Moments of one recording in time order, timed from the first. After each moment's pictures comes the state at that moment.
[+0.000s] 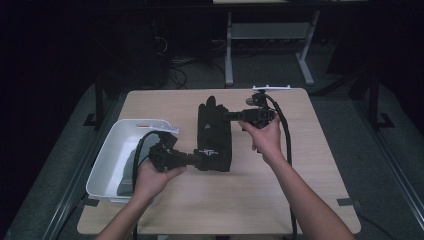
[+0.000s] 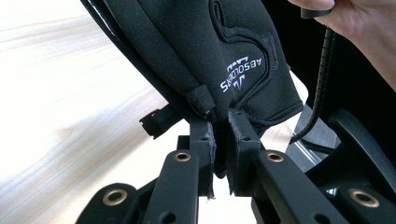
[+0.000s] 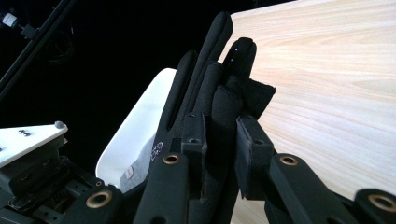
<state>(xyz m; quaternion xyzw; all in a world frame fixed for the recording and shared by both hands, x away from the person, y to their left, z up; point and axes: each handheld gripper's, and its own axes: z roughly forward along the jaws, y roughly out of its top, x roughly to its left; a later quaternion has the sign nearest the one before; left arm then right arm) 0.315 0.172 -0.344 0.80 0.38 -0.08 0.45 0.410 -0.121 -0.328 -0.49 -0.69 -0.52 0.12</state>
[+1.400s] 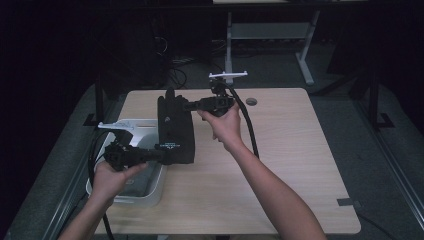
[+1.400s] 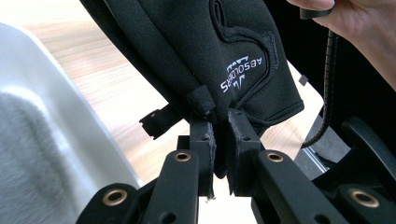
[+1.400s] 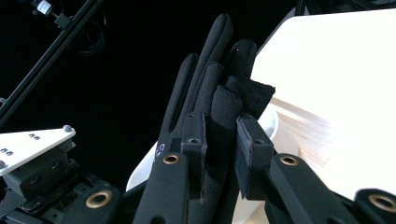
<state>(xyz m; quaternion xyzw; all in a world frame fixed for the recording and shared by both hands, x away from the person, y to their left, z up) 0.301 0.263 -0.319 0.78 0.42 -0.04 0.46 0.429 -0.018 -0.298 -0.43 -0.71 -0.53 0.15</state>
